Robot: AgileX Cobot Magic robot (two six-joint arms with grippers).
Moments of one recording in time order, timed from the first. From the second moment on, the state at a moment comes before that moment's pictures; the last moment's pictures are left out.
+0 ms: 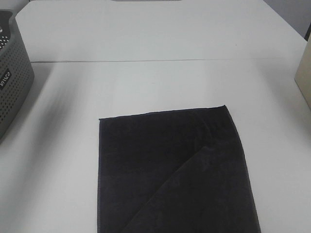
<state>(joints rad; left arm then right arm) -0.10 1.56 -1.46 0.27 0.71 -0.13 0.32 1.33 -1.17 1.73 -0.50 -2.06</state>
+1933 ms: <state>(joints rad) -0.04 2.23 -1.63 -0.71 1.11 0.61 -0.02 2.20 -1.56 0.56 1.02 -0.66</state>
